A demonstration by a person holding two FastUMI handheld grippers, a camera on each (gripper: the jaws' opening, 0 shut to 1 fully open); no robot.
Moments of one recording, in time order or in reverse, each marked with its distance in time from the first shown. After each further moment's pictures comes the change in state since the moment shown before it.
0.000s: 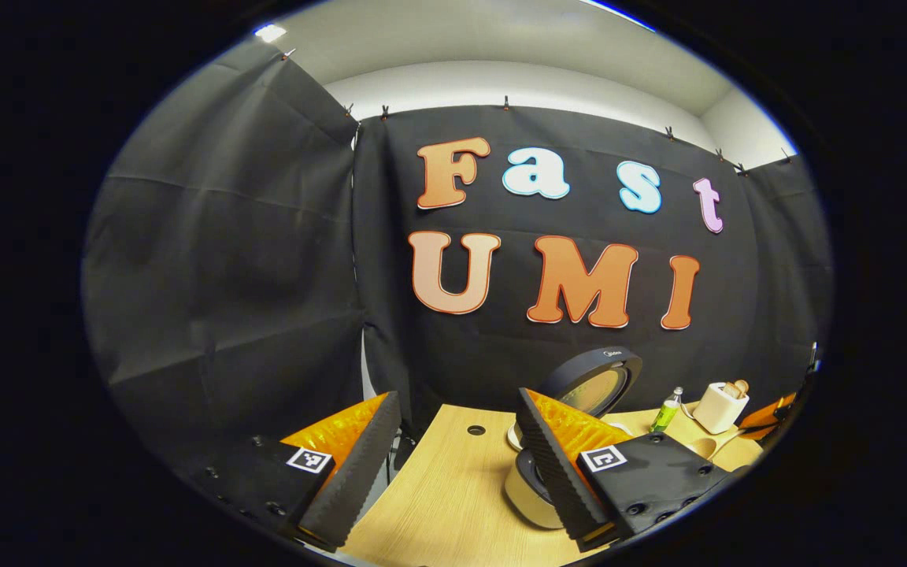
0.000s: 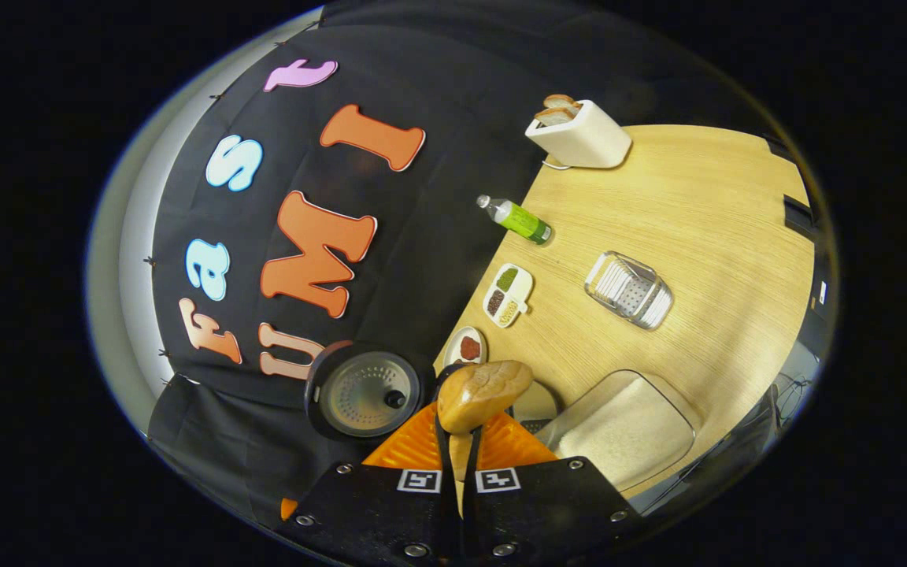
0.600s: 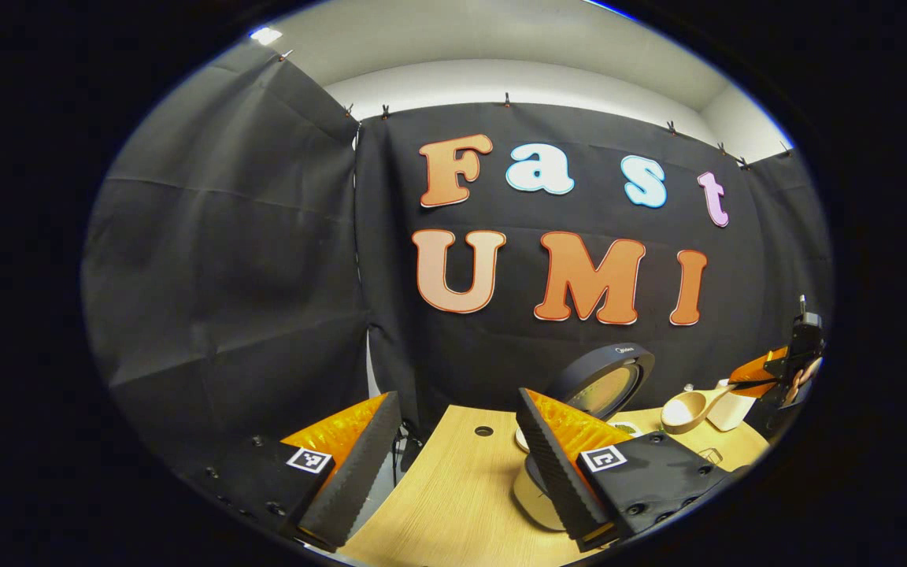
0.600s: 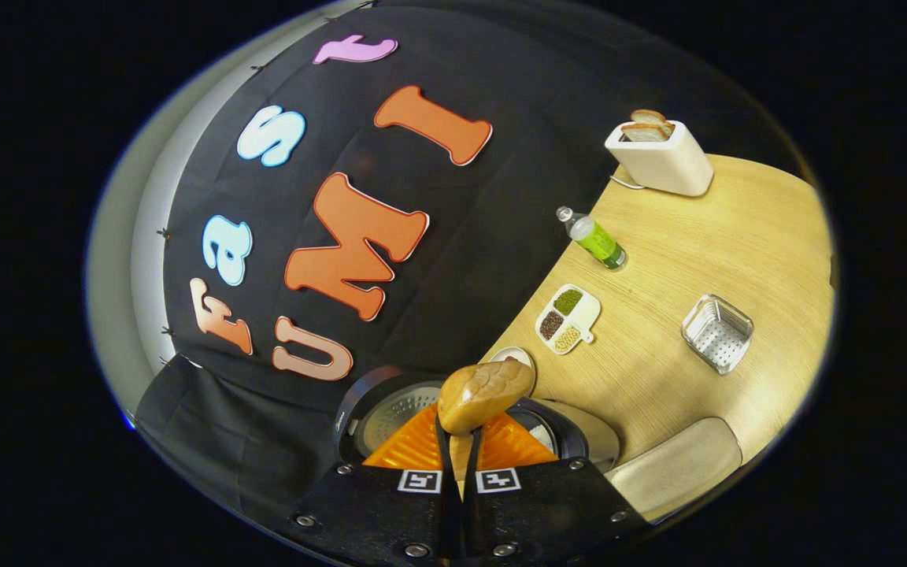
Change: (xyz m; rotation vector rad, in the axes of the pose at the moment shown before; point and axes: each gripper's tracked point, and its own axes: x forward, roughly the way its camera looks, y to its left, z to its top) left arm 0.014 0.007 -0.004 0.010 0.001 0.030; right arm 0.077 0.085 0.026 -0.137 -0.016 0.062
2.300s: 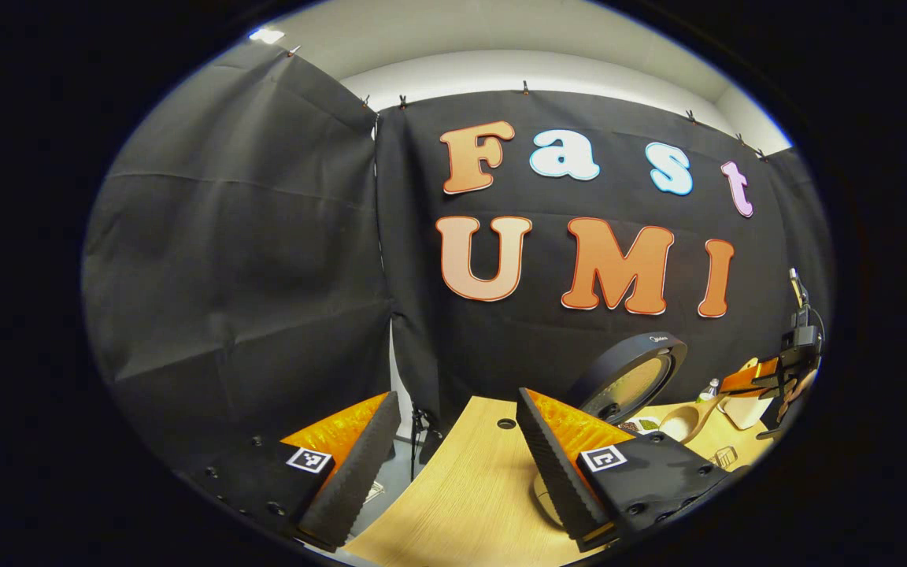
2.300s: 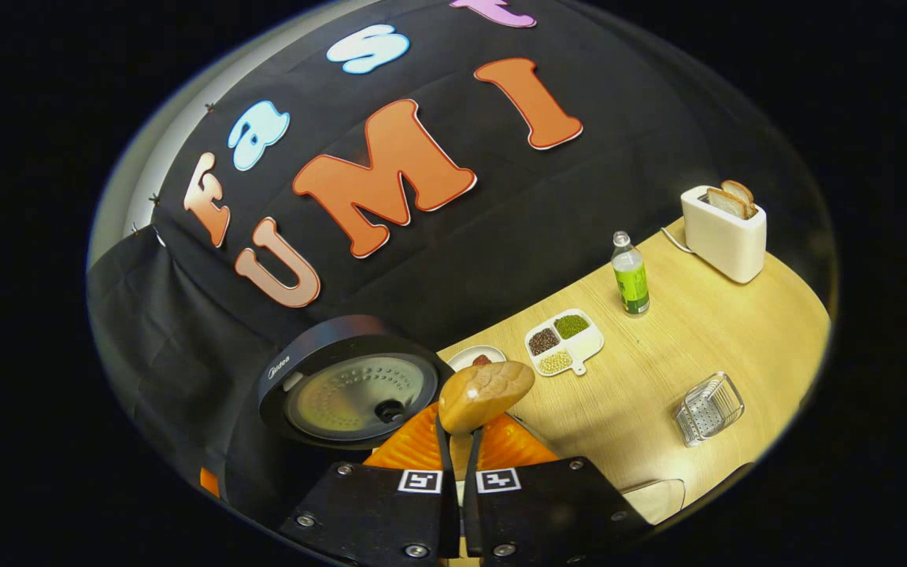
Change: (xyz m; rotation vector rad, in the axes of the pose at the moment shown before) left arm 0.011 0.020 -0.016 0.008 0.041 0.089; right arm 0.046 0.005 -0.031 -0.442 0.048 -0.066
